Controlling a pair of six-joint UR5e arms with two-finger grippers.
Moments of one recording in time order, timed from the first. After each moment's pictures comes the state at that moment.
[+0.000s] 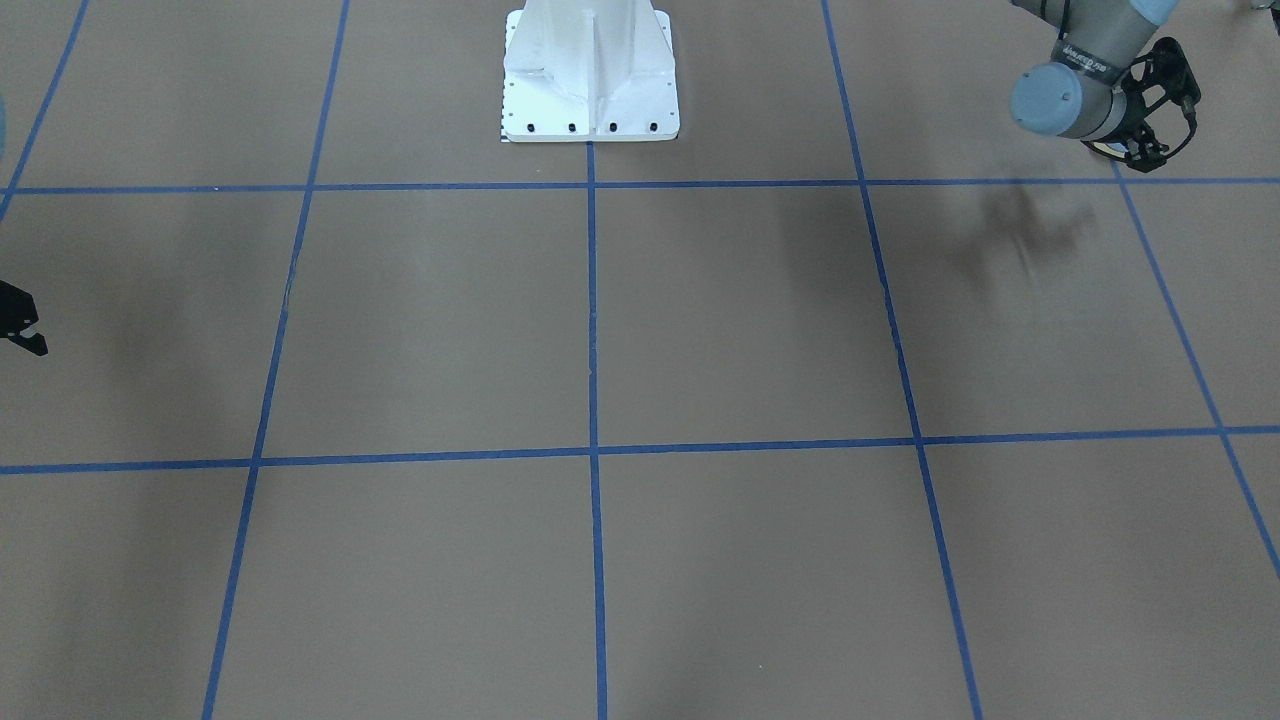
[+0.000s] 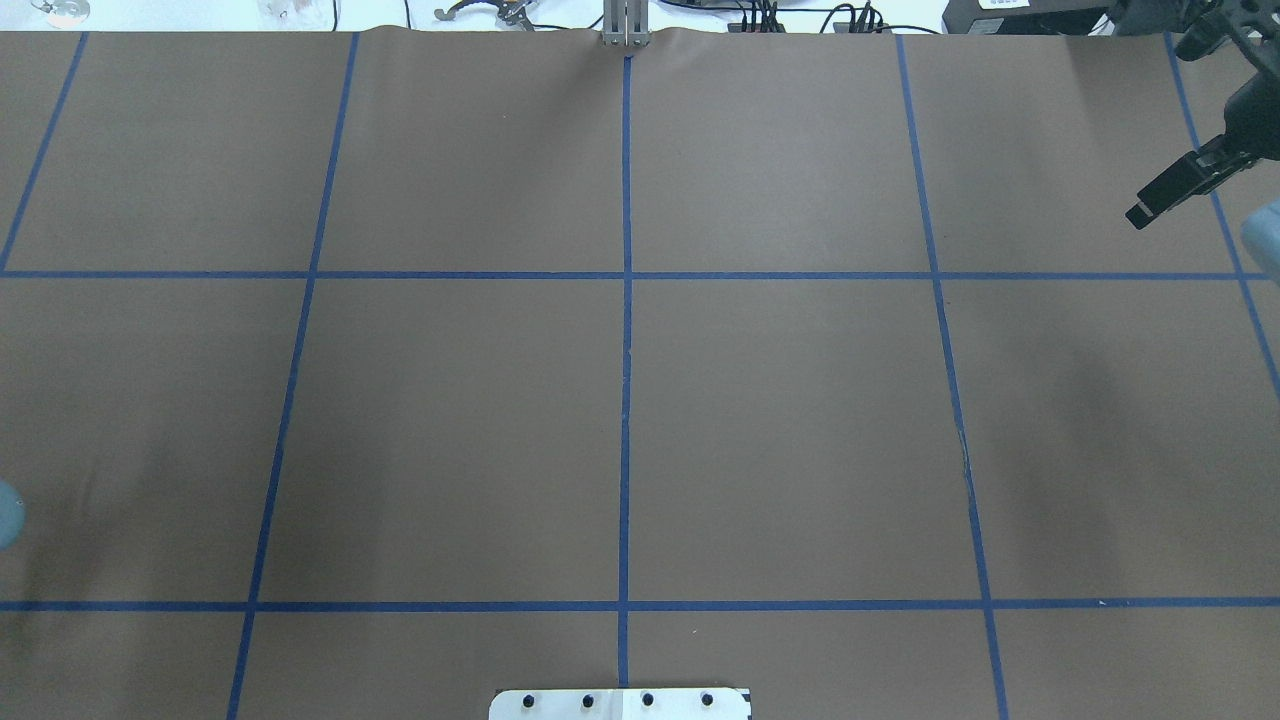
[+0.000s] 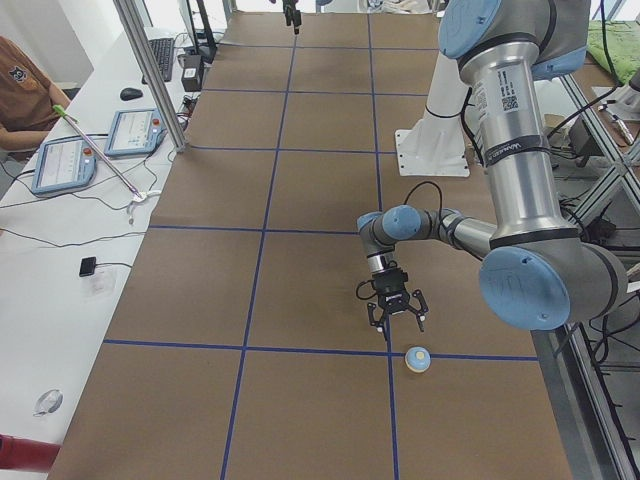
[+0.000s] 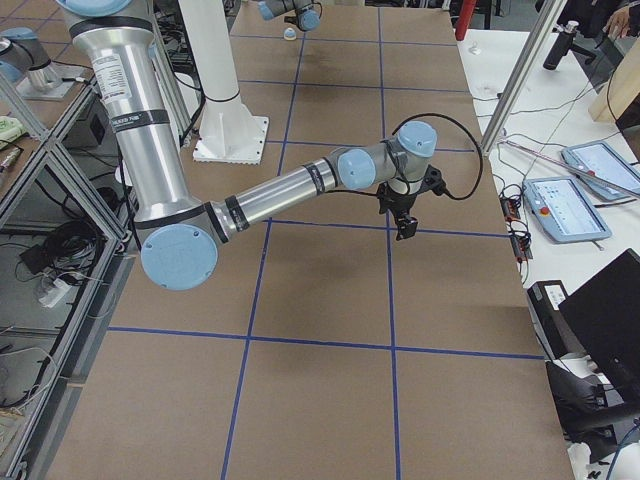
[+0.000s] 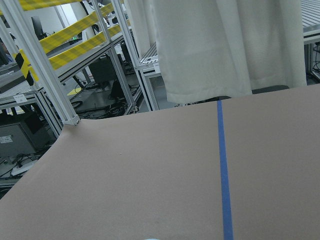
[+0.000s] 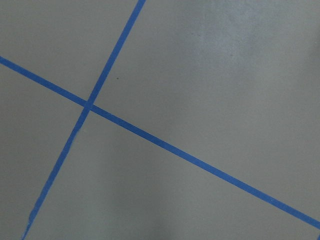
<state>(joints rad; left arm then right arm) -0.42 -1.24 -1.97 -1.10 -1.72 -2.68 1.24 -1.31 1.75 -1.69 2.32 -0.01</state>
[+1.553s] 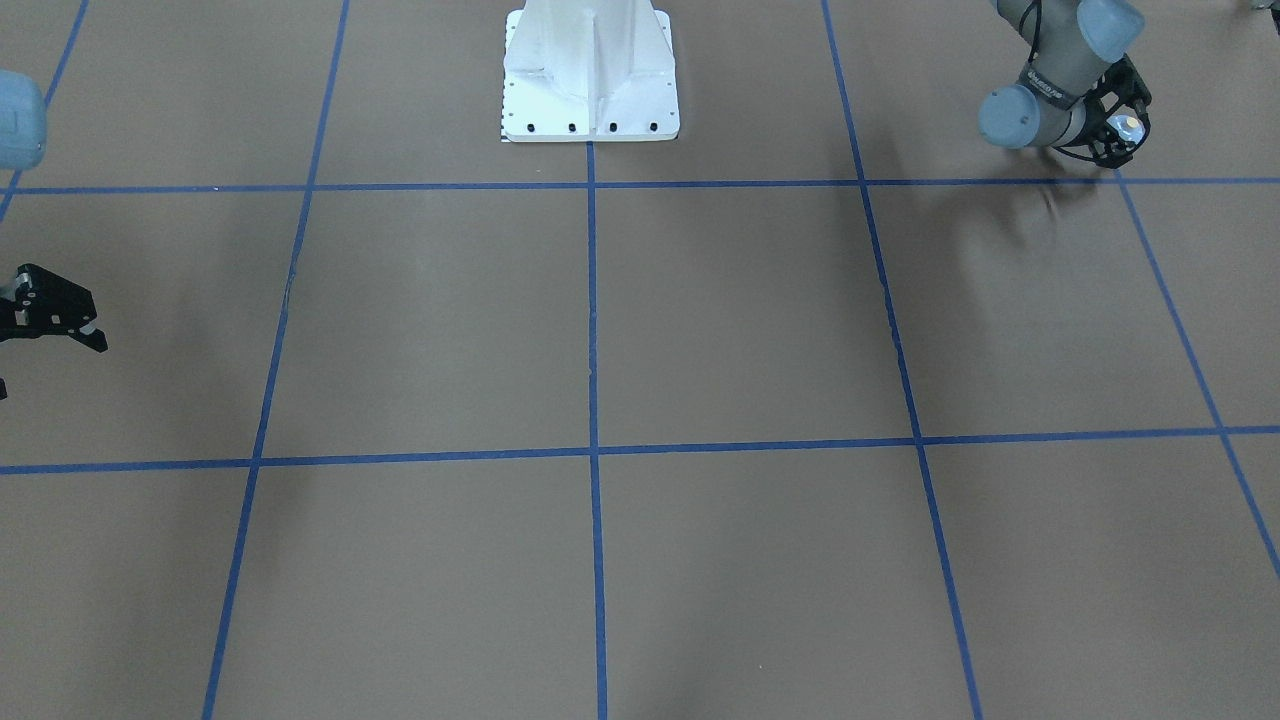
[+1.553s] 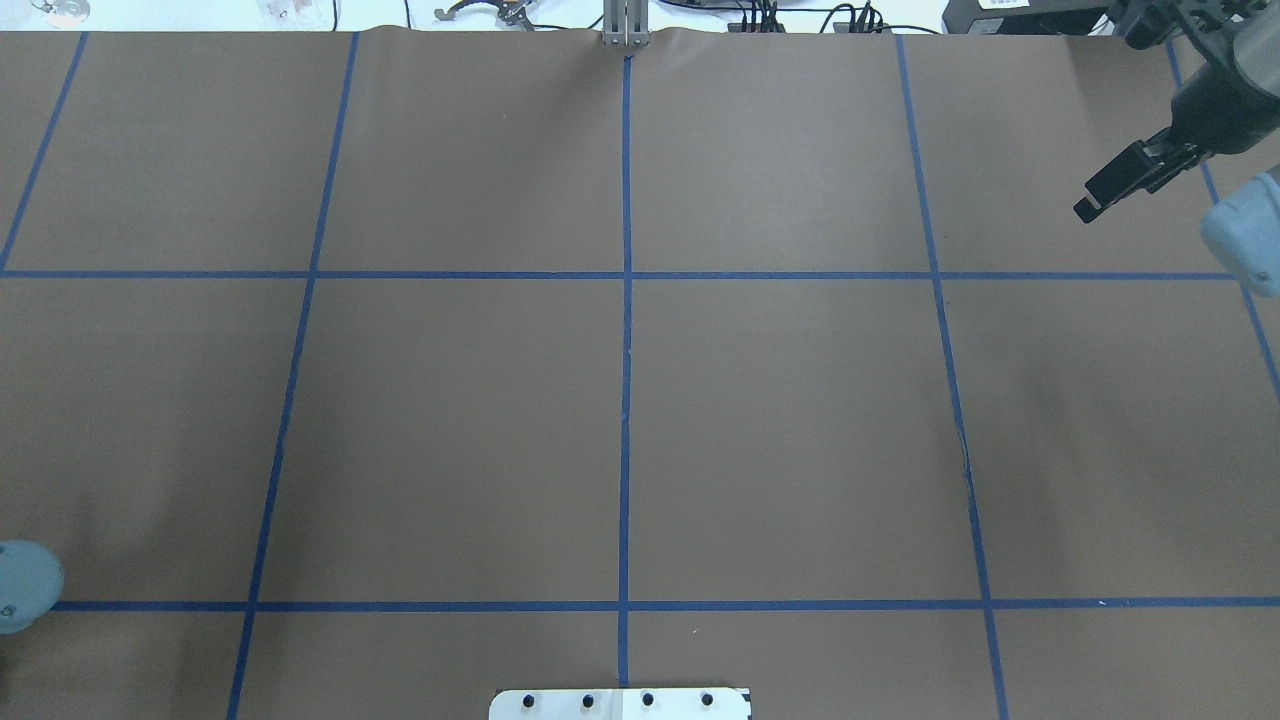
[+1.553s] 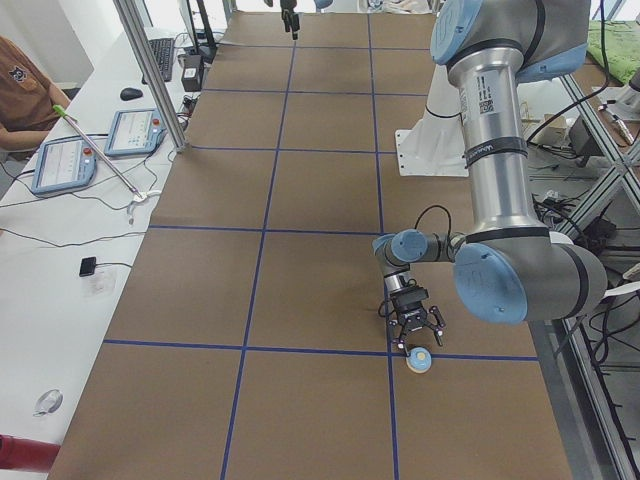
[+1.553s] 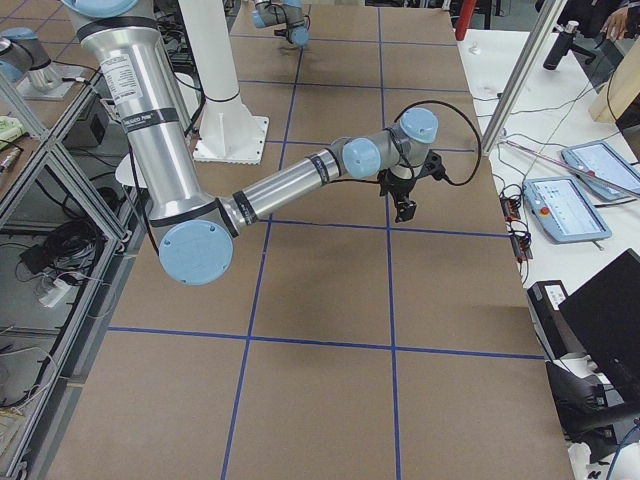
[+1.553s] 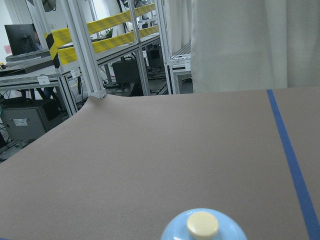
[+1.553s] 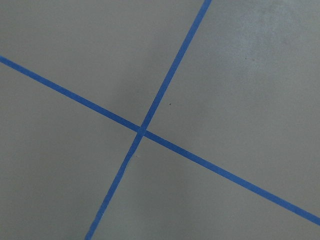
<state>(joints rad) -0.25 -1.25 -1.83 -1.21 -1.82 -2.88 1.21 -1.27 1.75 -1.69 2.38 0.06</state>
